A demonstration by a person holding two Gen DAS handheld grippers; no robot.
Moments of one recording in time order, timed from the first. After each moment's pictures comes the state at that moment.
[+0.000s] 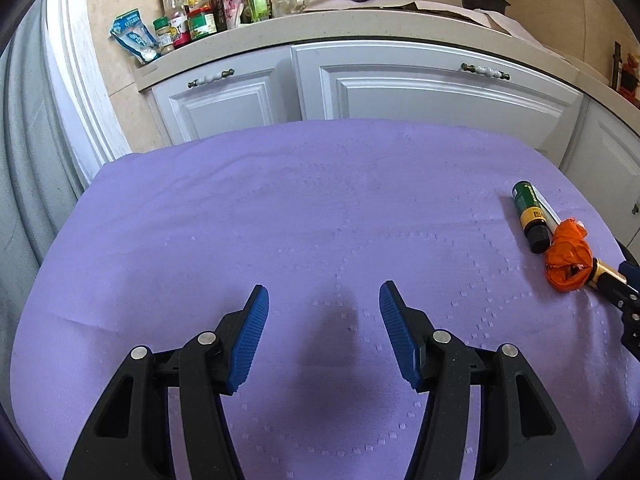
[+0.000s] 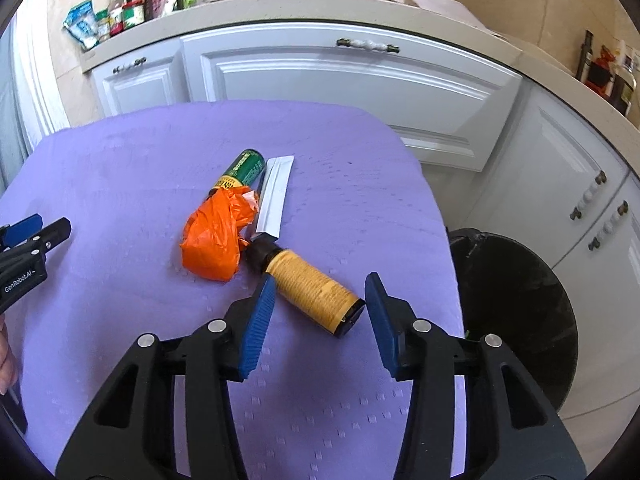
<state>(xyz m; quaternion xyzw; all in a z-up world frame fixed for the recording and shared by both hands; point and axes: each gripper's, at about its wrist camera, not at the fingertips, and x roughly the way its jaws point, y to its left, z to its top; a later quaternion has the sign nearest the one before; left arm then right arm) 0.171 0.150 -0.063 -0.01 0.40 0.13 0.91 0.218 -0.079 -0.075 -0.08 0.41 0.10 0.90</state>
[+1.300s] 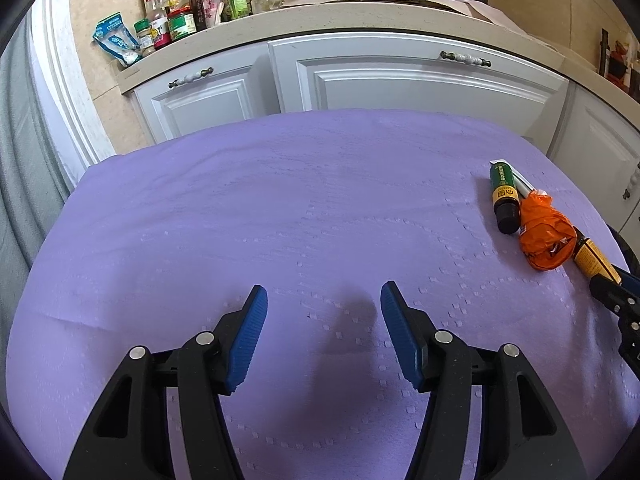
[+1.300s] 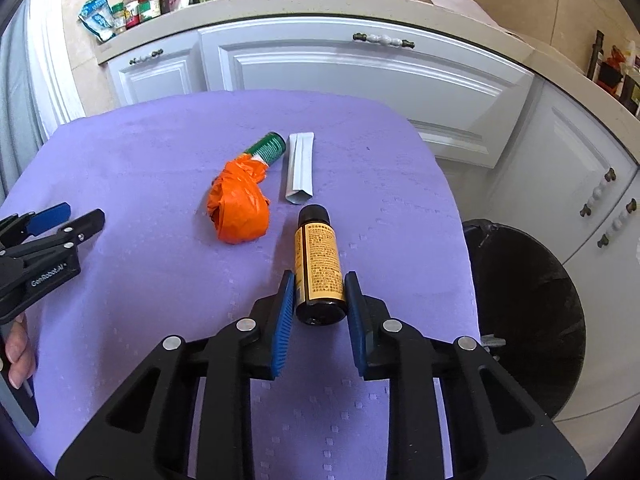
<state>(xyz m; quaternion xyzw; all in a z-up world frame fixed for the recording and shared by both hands) 0.172 0.132 -0.069 0.00 0.41 0.11 0.91 0.204 -0.076 -0.077 -0.08 0.42 0.12 0.90</state>
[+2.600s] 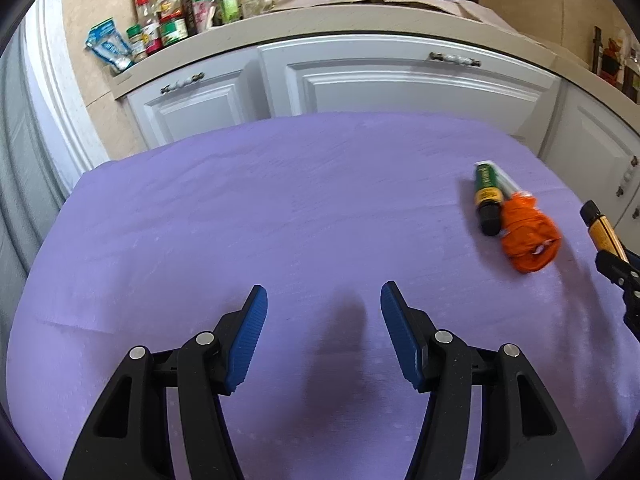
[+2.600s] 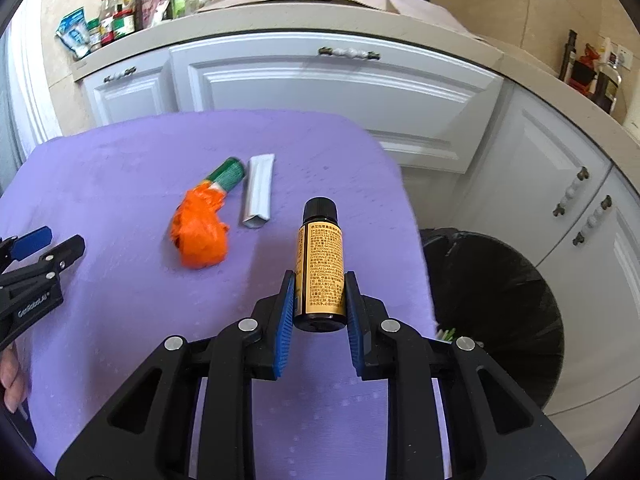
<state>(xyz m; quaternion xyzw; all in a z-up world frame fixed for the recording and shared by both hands) 0.171 0.123 -0.064 0.01 0.40 0.09 0.91 0.207 -0.098 -0.060 -0.07 0.39 0.07 0.92</state>
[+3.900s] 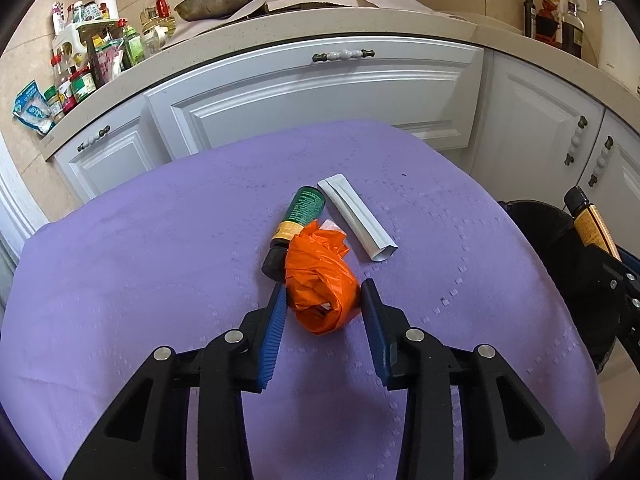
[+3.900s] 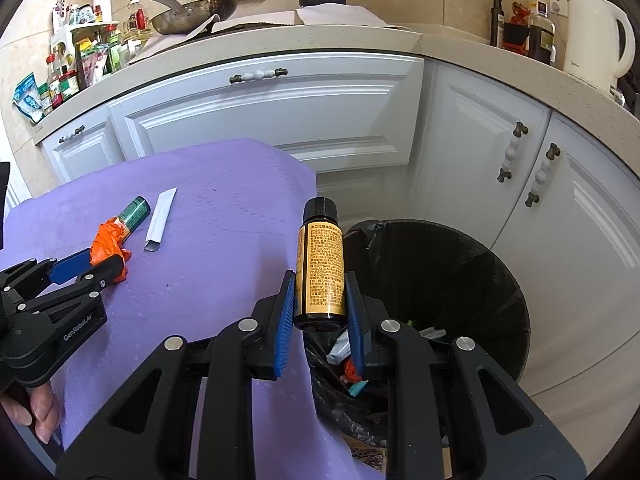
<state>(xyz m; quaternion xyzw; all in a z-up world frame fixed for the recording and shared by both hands) 0.213 0.003 -0.064 0.05 0.40 0.00 0.92 0.201 -0.183 -0.061 0.01 0.36 0.01 0.93</state>
